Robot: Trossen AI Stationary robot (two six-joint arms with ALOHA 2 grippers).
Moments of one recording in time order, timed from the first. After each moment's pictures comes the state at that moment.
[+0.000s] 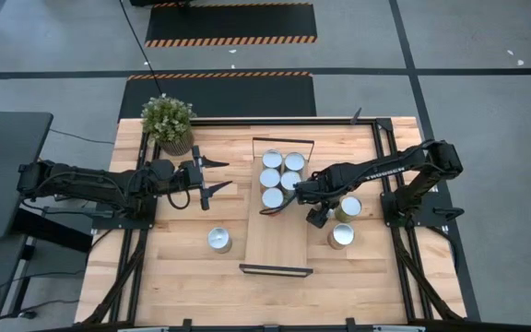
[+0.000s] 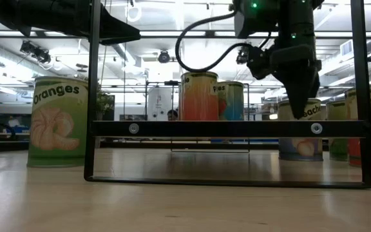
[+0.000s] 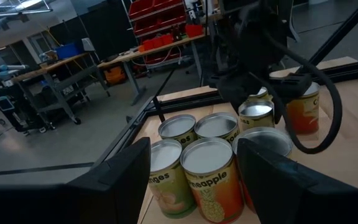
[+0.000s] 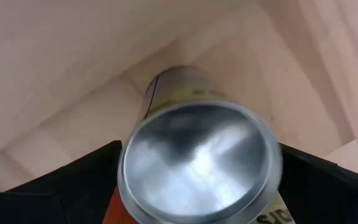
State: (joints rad) left arm 0.04 0.89 0.42 0.41 -0.22 0.27; right arm 0.06 1.62 1.13 -1.07 0.03 0.68
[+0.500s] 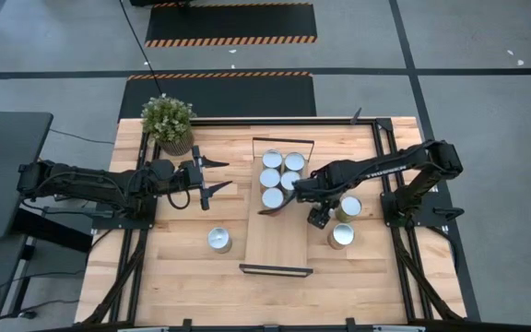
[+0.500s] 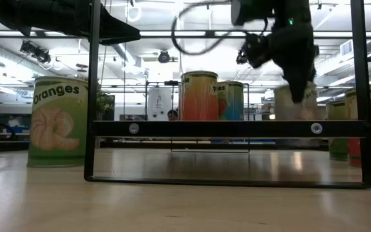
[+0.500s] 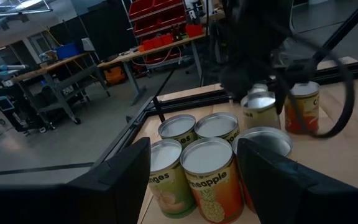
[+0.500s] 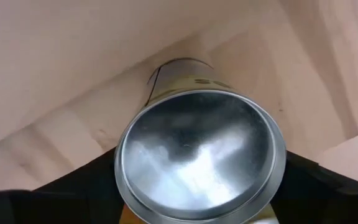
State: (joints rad) left arm 0.04 0.89 0.42 0.41 -0.22 0.27; right arm 0.06 1.62 1.21 -1.15 -0.03 0.63
